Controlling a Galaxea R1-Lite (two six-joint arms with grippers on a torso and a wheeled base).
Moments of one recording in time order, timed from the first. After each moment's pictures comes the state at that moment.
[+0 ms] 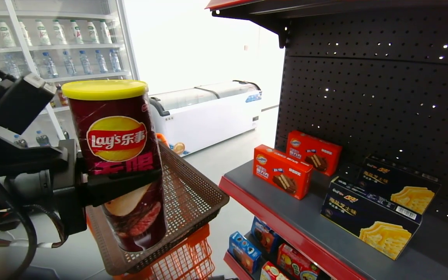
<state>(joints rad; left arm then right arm) -0.33 1.24 -0.77 -0.25 -0.59 0.08 0.00 0.00 0.00 0.00 0.02 0.01</state>
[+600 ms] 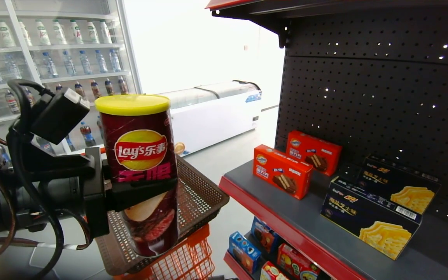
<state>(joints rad) -0.38 1.30 -0.75 -0.29 -0.59 0.08 0.00 0.00 0.00 0.00 0.02 0.01</state>
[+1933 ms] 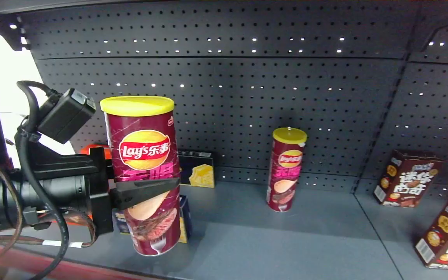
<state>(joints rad) -0.38 1.31 -0.76 -0.30 -0.59 0.08 0.00 0.00 0.00 0.00 0.02 0.01</state>
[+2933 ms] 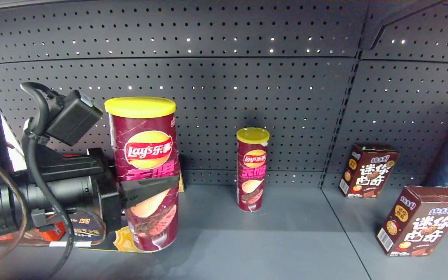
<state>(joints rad) -0.43 1.30 -0.75 -0.30 -0.42 0.09 0.01 0.01 0.00 -0.01 0.01 0.04</state>
